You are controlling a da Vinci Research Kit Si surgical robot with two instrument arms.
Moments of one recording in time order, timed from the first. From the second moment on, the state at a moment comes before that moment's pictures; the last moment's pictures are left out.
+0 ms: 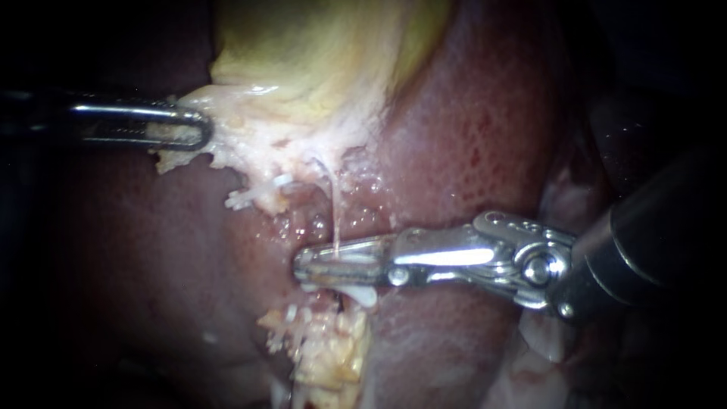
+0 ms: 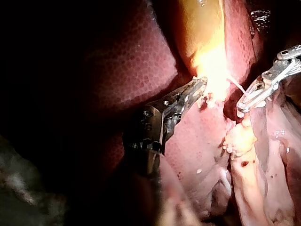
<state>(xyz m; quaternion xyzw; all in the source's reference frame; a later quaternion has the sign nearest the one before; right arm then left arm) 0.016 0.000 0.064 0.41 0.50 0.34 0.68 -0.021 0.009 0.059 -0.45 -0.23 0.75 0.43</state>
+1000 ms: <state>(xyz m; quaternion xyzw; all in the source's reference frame) 0.014 -0.001 0.072 0.35 0.51 0.35 0.70 -0.021 0.009 0.059 -0.45 -0.23 0.75 0.43</state>
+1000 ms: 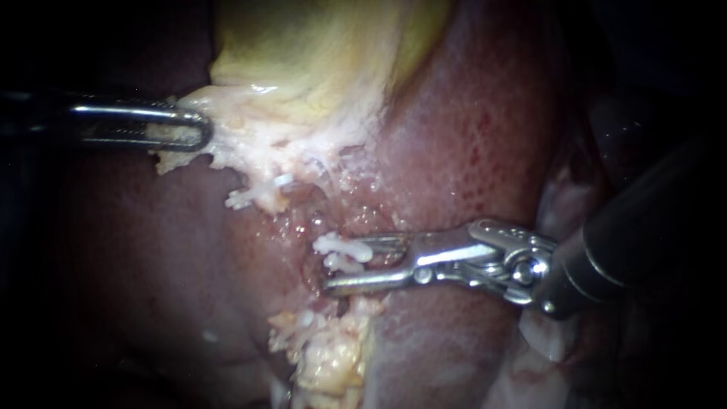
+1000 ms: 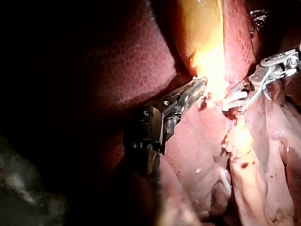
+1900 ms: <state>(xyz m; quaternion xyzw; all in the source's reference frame) 0.007 0.002 0.068 0.25 0.57 0.23 0.75 -0.021 0.009 0.059 -0.45 -0.23 0.75 0.43</state>
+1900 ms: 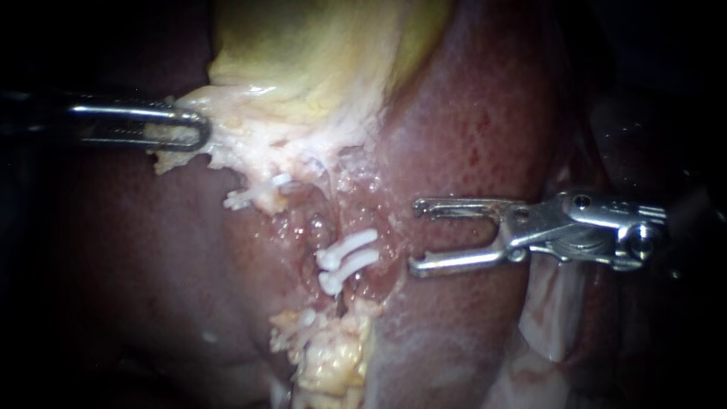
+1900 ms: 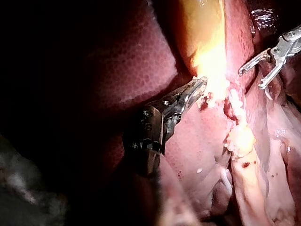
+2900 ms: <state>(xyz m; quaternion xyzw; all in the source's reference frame) 0.006 0.002 0.063 0.16 0.53 0.04 0.83 -0.022 0.009 0.060 -0.45 -0.23 0.75 0.43</state>
